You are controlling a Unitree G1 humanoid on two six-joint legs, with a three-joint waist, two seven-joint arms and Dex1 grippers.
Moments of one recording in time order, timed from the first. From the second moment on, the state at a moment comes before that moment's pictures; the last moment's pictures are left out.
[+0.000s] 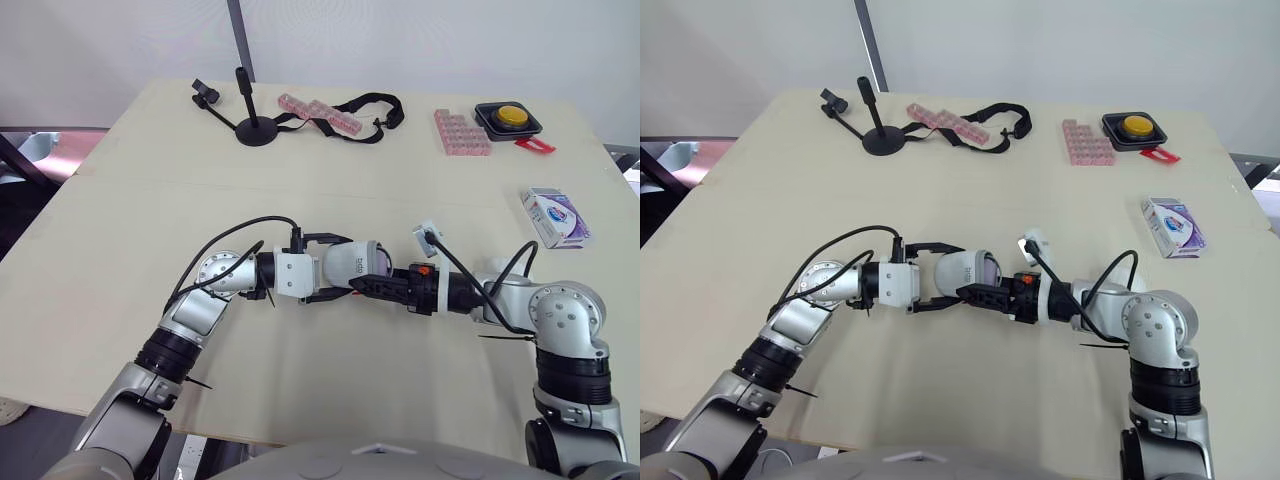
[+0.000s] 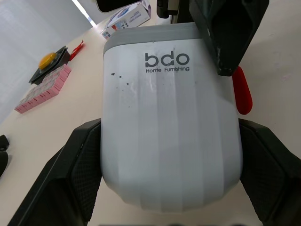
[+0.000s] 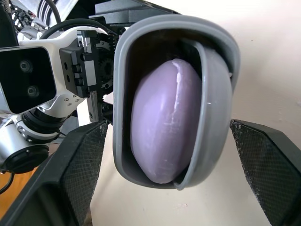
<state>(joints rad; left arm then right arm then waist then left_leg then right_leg) -0.37 0.41 -0.34 0.10 -0.01 -0.43 -0.97 -0.28 -0.28 -0.19 -0.35 1.08 1.45 0.41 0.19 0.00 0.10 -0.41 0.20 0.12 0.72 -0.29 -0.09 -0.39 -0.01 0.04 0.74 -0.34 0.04</state>
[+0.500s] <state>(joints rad) -0.37 0.41 -0.34 0.10 -0.01 -0.41 -0.98 -0.29 -0.27 -0.18 -0.31 1.10 1.45 0.39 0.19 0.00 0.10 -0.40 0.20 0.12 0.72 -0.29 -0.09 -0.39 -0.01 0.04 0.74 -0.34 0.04</state>
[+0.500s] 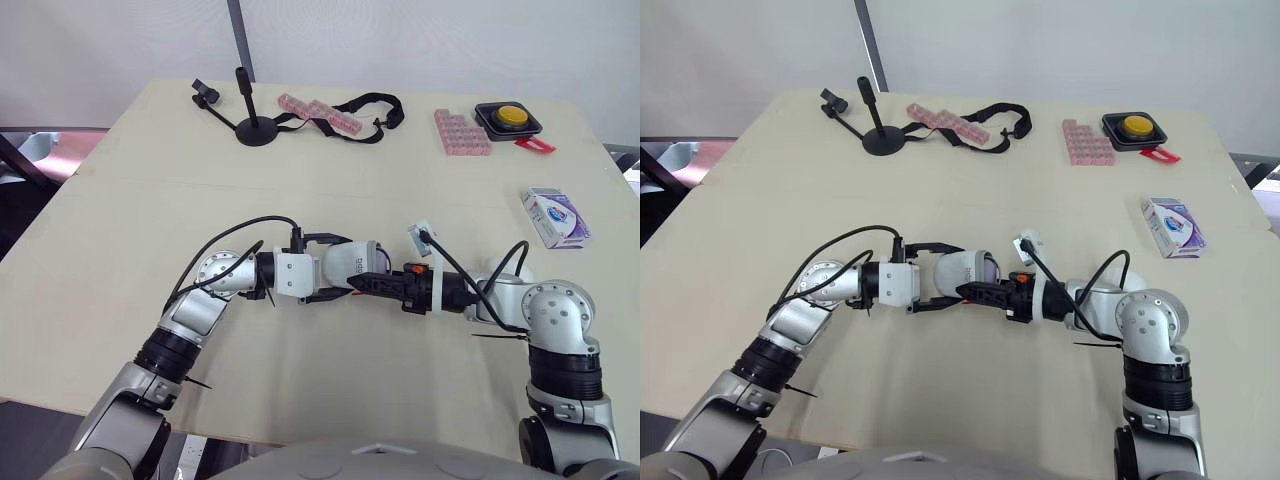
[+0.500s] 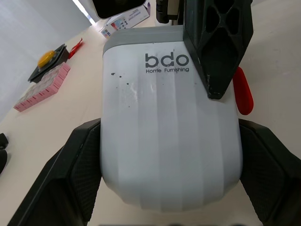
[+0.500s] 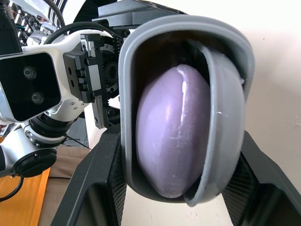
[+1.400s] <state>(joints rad) -0.39 0.55 -0.31 -0.06 -0.32 0.09 -1.23 -0.44 -0.72 0.02 -0.41 0.99 1.38 0.58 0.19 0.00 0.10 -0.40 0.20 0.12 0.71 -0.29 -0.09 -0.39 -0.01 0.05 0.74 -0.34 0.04</state>
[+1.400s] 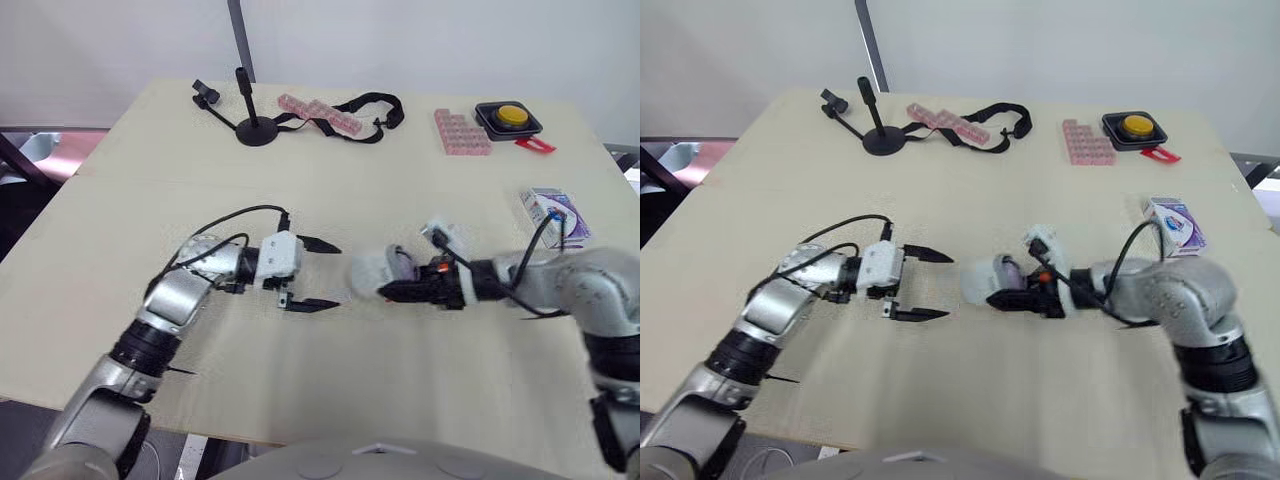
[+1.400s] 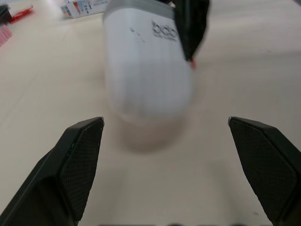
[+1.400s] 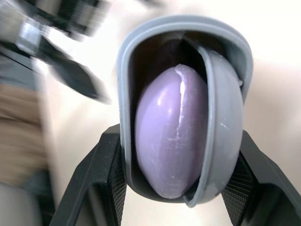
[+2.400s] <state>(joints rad) -0.56 0.35 -0.44 -0.18 -0.35 0.51 -1.10 -0.98 -0.96 0.73 -0.58 0.46 1.19 1.05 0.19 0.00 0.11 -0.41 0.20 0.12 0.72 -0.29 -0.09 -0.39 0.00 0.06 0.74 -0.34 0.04</state>
